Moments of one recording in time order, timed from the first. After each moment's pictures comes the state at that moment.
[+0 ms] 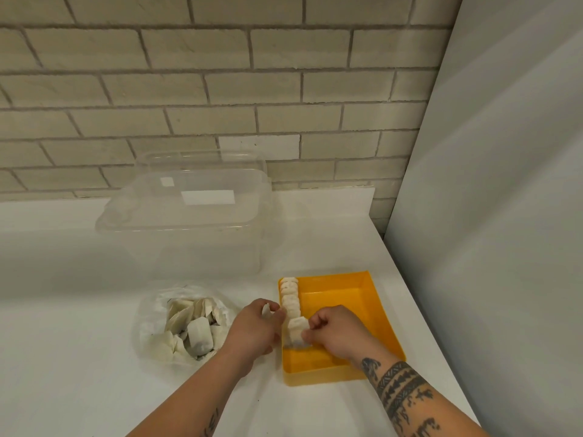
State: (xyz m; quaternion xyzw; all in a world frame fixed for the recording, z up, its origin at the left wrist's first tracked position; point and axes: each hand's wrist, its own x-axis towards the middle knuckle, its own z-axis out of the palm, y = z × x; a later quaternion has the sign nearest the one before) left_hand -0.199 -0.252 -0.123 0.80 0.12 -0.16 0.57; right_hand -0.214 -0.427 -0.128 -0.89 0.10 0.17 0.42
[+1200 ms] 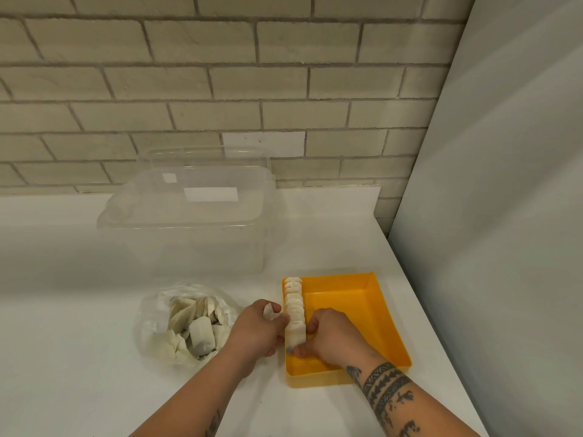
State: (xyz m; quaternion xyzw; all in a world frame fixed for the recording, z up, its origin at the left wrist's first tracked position) left_hand -0.195 -0.250 -0.126 0.80 0.13 -0.18 0.56; right_hand -0.211 -0.409 -0.123 -0.93 0.08 0.20 0.29
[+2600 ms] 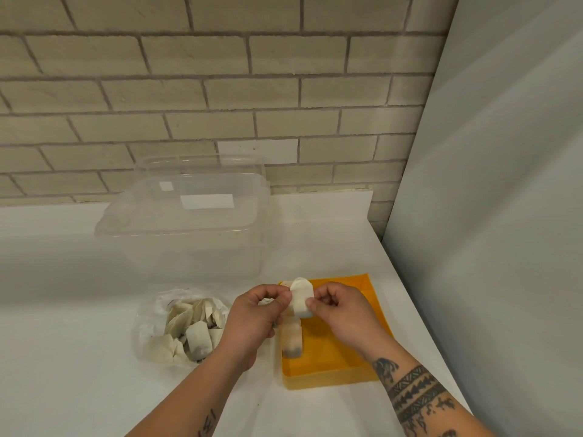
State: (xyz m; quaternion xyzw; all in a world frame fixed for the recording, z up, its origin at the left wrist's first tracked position) left_hand -0.198 -0.256 -0.101 0.70 0.08 -0.09 0.70; right_hand -0.210 -0.435 -0.099 -0.83 0.07 0.02 0.55
